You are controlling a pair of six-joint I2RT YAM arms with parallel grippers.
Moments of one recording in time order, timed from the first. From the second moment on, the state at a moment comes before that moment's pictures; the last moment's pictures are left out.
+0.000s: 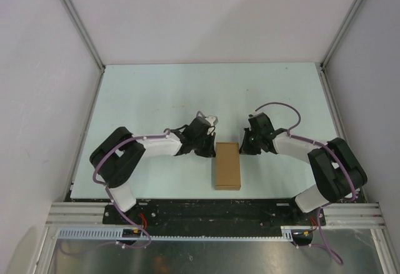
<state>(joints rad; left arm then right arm) -0.80 1.73 0.89 -0.05 0.16 -0.52 0.49 1.52 0.71 -0.19 -0.15 0.64</state>
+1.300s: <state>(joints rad) -0.73 0.60 0.57 -0.26 -0.26 -0.50 0.24 0.70 0.68 -0.46 0.10 0.53</state>
